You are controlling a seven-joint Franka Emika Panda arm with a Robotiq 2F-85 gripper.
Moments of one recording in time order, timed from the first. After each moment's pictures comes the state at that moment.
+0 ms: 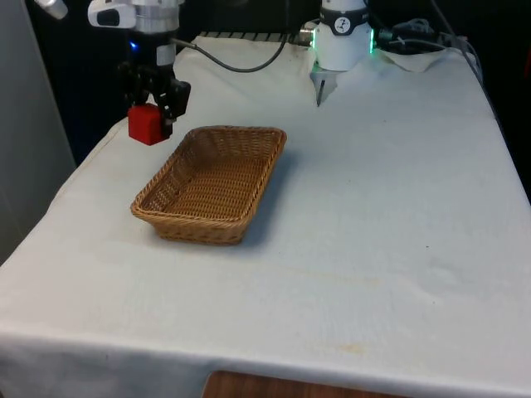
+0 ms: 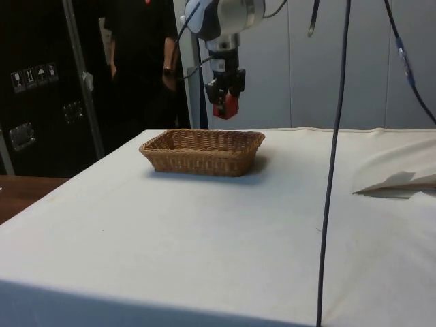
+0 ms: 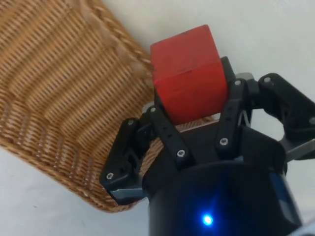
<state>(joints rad) 0.28 0.57 -0.79 -1.96 0.42 2.45 -0.32</state>
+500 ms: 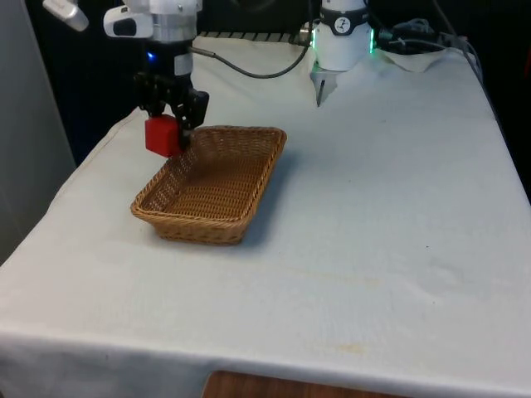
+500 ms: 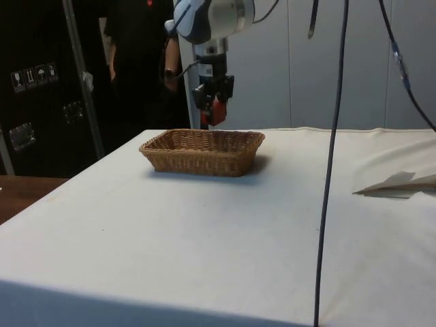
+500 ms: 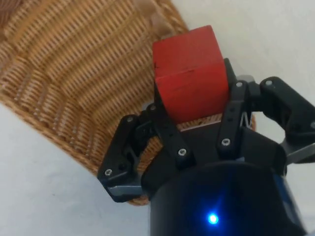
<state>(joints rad) 0.29 0.58 -0.72 -1.92 0.42 2.45 -0.26</state>
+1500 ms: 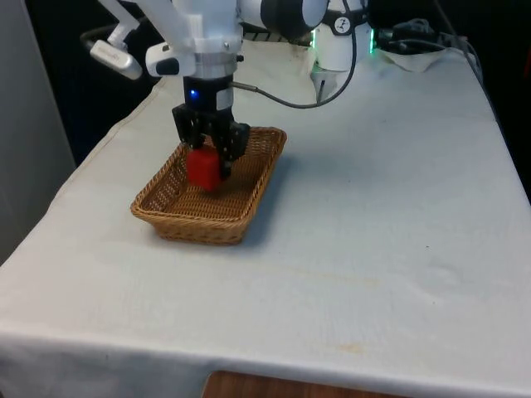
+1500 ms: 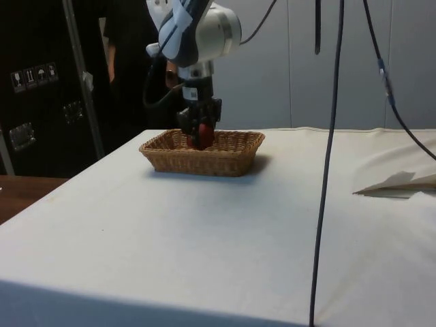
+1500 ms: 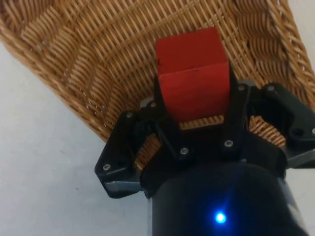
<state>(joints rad) 0.31 0.64 -0.63 -1.91 0.47 2.46 -0.17</state>
